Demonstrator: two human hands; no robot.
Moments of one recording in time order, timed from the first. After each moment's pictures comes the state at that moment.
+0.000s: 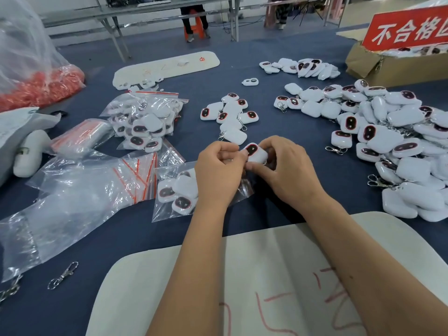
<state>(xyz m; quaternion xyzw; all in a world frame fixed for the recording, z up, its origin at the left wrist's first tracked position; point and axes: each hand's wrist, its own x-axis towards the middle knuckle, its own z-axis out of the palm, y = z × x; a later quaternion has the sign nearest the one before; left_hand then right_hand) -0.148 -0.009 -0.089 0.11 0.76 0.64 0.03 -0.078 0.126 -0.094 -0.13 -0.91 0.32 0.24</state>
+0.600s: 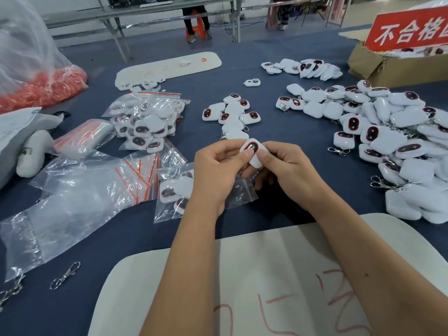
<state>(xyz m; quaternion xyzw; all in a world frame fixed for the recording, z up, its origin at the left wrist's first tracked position) -0.152 -0.020 -0.085 0.19 0.65 0.73 0.12 -0.074 0.126 -0.087 -0.03 -0.78 0.61 0.14</state>
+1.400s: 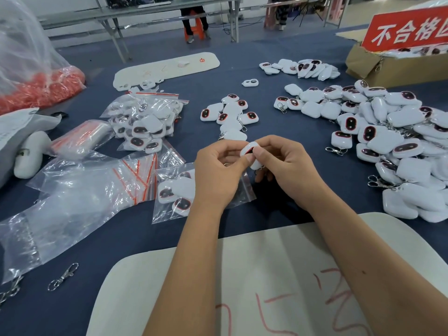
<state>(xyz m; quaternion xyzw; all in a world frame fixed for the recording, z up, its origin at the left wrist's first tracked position) -0.148 -0.017 -0.085 0.23 0.72 0.66 0.03 -0.076 0.125 -0.086 -0.06 -0.77 0.60 0.20</state>
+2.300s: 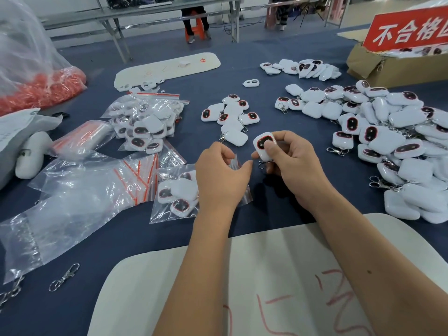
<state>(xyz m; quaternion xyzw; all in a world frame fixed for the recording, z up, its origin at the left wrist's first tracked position) -0.143 -0.010 -0.089 0.15 0.86 0.49 -0.08 -0.080 0.131 -0.090 -0.15 -0.72 0.64 0.22</state>
